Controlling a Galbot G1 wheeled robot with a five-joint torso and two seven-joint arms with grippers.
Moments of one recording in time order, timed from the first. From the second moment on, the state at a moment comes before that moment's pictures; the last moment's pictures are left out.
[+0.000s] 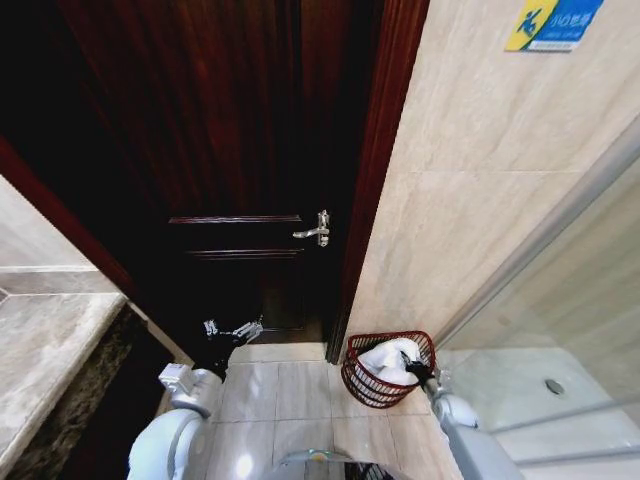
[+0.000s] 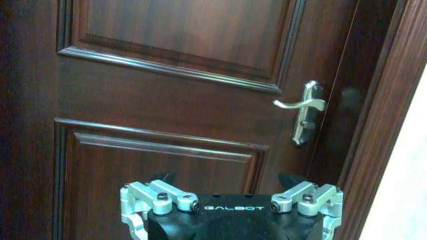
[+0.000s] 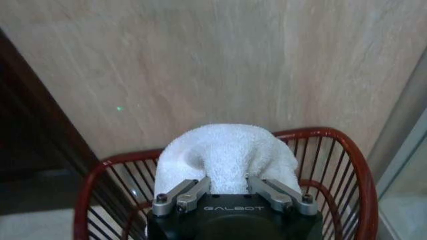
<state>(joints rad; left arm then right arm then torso) 1.72 -1.52 -0.68 -2.35 -0.29 0.22 0.16 -1.07 1.22 0.48 0.93 0.39 0.03 -0.28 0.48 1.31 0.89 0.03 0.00</state>
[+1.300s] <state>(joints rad) 1.72 -1.52 -0.68 -2.35 -0.29 0.22 0.16 -0.79 1.34 0.49 0.49 0.20 0.06 -0.31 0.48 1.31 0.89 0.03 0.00</state>
